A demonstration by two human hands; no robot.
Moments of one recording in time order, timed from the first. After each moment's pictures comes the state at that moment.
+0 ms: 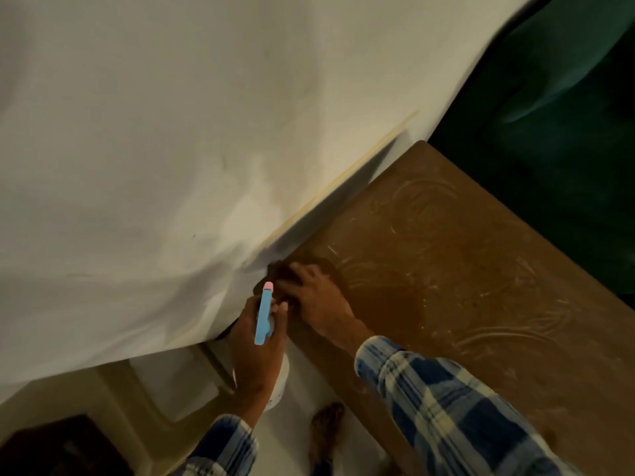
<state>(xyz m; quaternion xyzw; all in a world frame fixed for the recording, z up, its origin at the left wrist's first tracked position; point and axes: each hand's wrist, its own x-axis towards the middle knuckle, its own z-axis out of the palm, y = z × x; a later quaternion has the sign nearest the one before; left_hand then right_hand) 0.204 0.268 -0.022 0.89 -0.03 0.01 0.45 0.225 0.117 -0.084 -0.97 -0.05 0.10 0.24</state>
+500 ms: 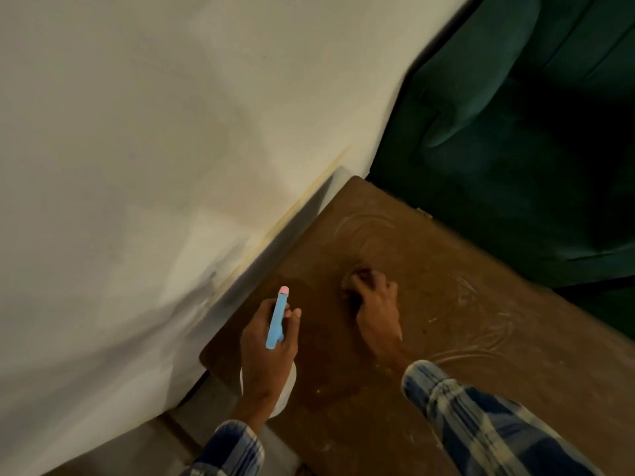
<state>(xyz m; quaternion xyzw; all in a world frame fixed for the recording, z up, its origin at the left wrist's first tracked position) 0.246 0.142 -0.003 0.84 -0.13 -0.07 0.52 0.187 -0.061 -0.064 -0.92 0.31 0.08 0.22</state>
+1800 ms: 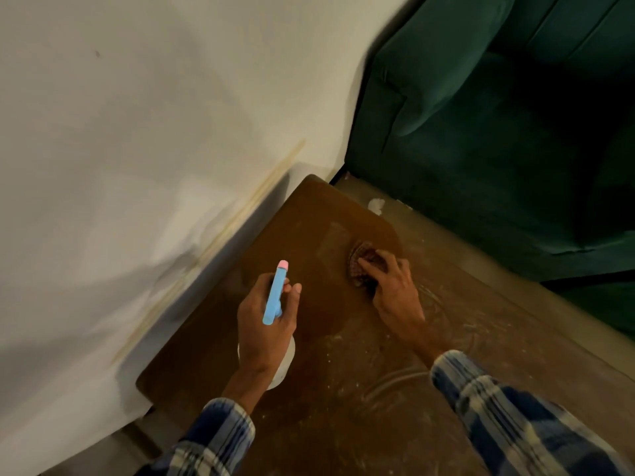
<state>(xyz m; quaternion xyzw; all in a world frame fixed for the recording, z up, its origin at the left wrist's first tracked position) 0.256 0.014 -0.002 0.84 -0.14 -0.07 0.52 0.163 -0.211 -0.074 -0.94 0.26 0.09 0.22</state>
